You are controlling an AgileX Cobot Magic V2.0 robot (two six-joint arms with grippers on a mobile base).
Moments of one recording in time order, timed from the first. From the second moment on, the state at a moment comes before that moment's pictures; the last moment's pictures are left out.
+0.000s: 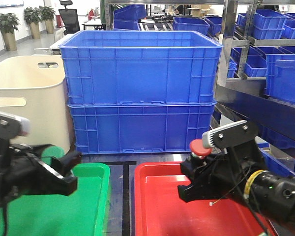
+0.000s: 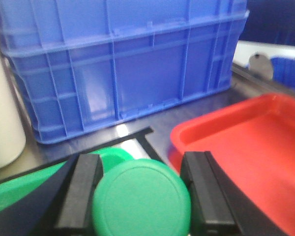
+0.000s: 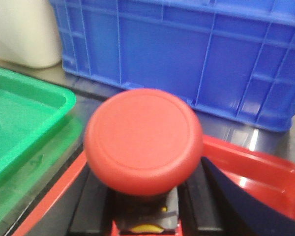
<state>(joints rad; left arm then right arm) -0.43 1.23 -0.86 -0.05 -0.01 0.04 0.42 1.37 -0.90 -0.58 -0.04 0.55</state>
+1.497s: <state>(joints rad) -0.43 1.34 -0.50 -0.30 -0.42 0.23 0.42 1.56 -0.67 -0.33 -0.36 0.37</state>
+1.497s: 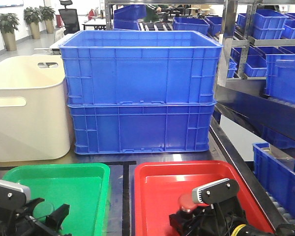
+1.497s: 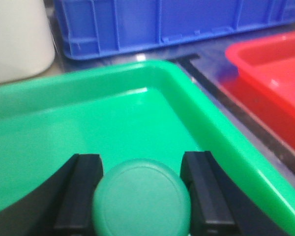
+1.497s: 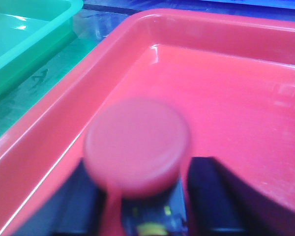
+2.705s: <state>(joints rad) -0.43 0.81 -0.50 -0.38 -0.45 0.23 0.42 1.16 -0.67 -0.33 -0.23 0.37</state>
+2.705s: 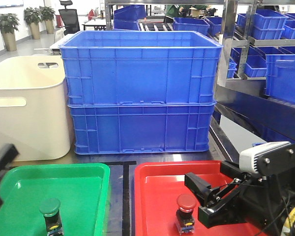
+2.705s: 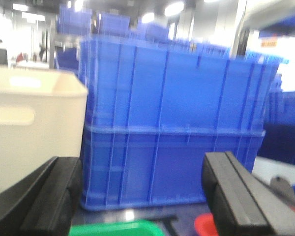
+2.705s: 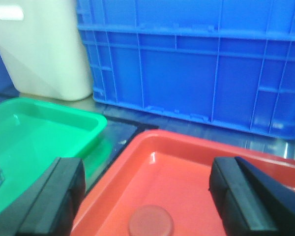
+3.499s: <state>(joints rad) -0.43 0.77 -0.50 -0.39 -0.41 0.24 0.42 1.16 -0.67 -0.33 -0.22 0.37</state>
